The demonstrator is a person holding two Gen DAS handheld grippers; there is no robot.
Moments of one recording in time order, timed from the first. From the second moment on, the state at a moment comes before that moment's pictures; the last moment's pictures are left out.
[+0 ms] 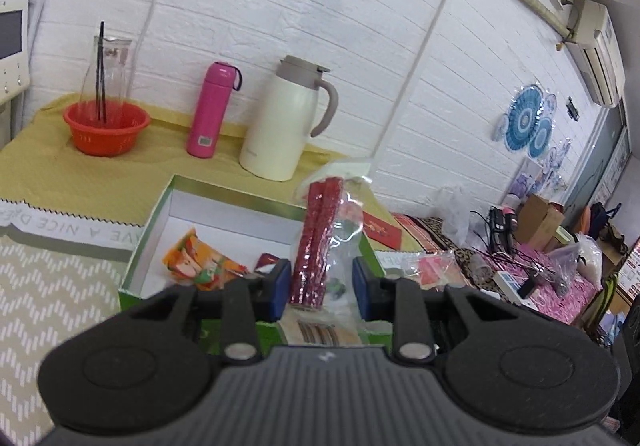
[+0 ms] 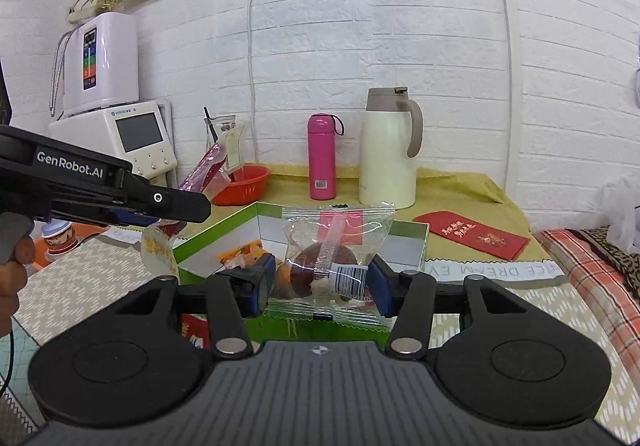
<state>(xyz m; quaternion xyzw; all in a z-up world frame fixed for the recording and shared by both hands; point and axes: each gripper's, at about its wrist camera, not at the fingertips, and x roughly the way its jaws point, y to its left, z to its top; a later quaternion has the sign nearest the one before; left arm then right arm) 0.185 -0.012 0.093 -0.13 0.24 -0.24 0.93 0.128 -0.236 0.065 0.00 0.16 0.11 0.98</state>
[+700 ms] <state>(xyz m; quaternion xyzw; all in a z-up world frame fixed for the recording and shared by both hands) 0.264 -0.029 0.054 -0.17 0.25 -0.22 0.93 0.206 -0.243 0.017 0.03 0.17 0.11 0.98</state>
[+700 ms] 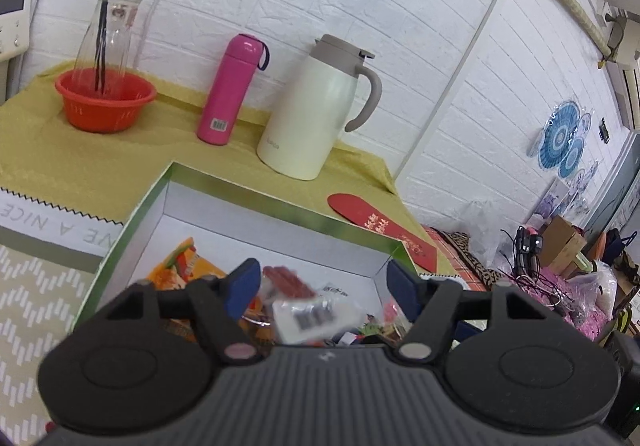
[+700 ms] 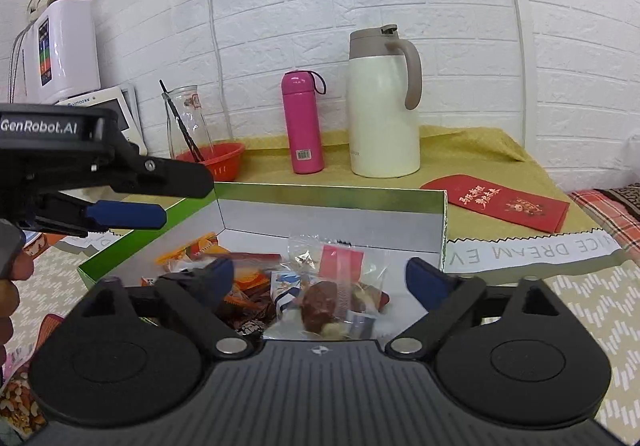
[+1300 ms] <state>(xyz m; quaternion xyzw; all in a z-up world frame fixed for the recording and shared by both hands) 0.209 -0.040 0.078 -0.09 0.22 -0.16 0.96 0.150 -0.237 0.049 -0.03 0.13 0.12 0.98</state>
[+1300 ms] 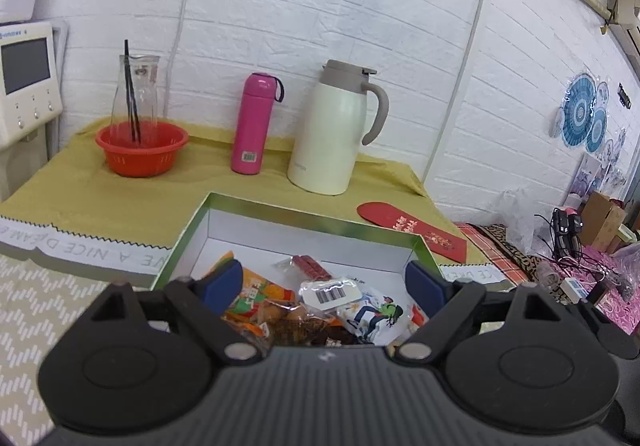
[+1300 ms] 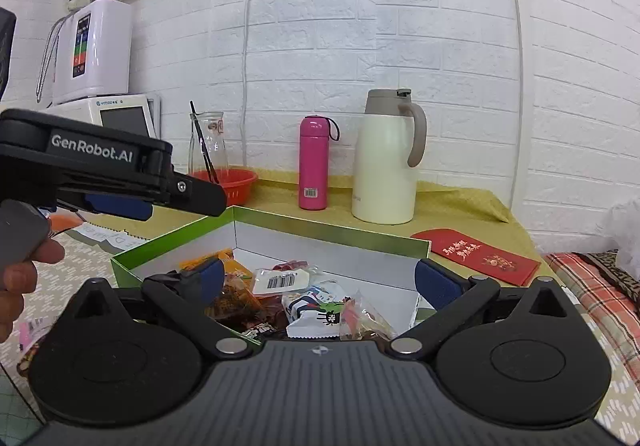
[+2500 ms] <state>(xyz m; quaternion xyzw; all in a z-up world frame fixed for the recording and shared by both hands) 0.074 0.001 0.009 -0.08 0.28 -0.21 0.93 0.061 -0.225 -0.016 0.02 0.28 0.12 0.95</state>
